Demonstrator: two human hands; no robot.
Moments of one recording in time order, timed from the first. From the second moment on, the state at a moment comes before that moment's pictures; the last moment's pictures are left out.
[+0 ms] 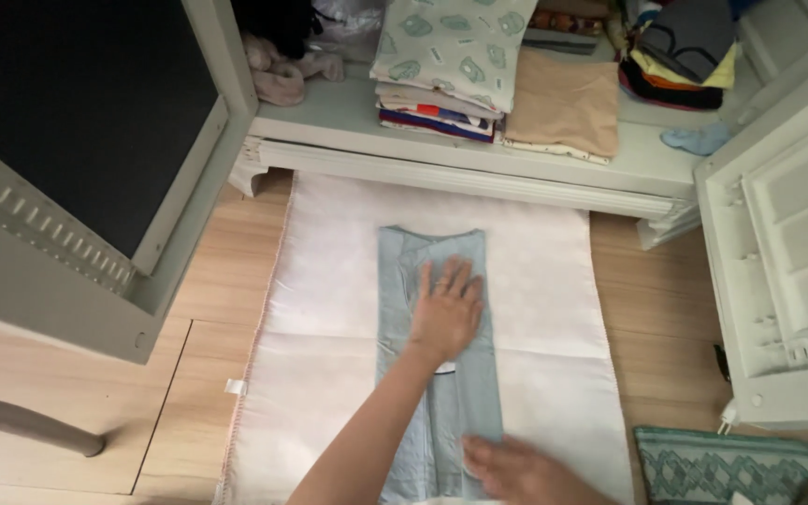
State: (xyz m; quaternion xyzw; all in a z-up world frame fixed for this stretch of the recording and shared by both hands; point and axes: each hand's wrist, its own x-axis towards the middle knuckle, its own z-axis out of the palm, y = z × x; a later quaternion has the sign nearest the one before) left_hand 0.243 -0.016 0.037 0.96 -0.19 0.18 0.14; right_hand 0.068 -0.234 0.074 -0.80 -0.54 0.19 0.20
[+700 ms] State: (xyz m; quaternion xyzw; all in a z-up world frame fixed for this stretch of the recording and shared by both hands) left_hand 0.297 -0.030 0.012 0.98 -0.21 0.04 0.07; right_hand 0.079 -0.215 0.054 -0.85 0.09 0.38 0.34
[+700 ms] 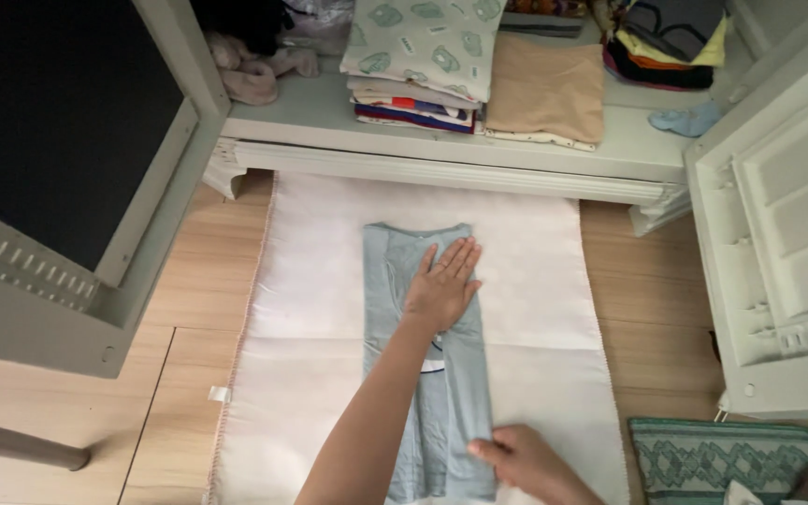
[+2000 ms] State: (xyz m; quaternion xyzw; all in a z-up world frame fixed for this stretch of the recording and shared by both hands) left_hand 0.128 0.092 0.098 0.95 -0.23 0.23 0.06; right_hand 0.100 -0.206 0.134 -0.89 -0.34 0.05 0.31
